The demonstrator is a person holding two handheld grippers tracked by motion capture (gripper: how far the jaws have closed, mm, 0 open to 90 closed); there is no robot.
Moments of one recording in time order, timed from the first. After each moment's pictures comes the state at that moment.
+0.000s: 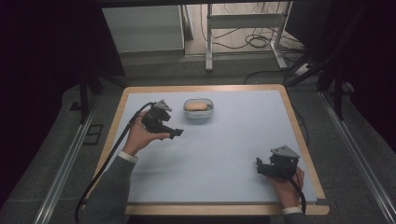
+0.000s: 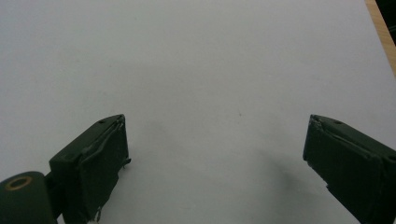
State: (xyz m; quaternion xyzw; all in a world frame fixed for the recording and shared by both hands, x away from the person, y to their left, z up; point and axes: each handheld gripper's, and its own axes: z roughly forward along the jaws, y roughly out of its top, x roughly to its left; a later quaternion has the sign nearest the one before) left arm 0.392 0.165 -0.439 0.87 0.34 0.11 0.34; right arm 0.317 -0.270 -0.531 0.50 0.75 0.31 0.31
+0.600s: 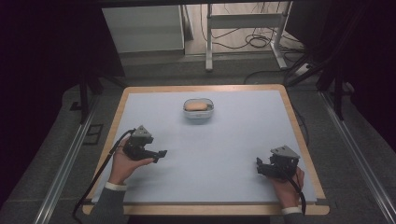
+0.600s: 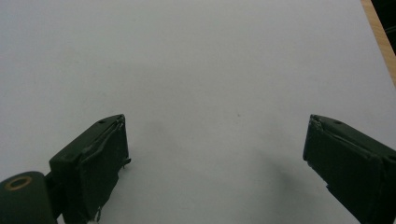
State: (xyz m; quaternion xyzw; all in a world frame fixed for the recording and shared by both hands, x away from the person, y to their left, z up) left arm 0.326 0.211 -0.495 0.84 0.40 0.12 0.35; right arm 0.316 -0.269 -0.531 0.50 0.75 0.31 0.31
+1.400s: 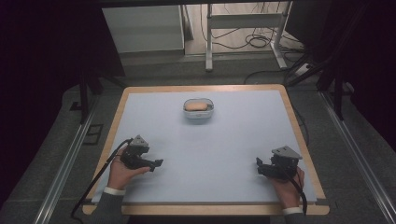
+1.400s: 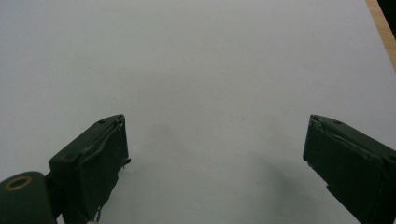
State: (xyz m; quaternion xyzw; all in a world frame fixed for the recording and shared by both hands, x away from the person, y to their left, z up) left arm 0.316 0.222 -0.520 0.84 0.42 0.11 0.34; right arm 0.315 -0.272 -0.530 0.49 0.75 0.33 0.30
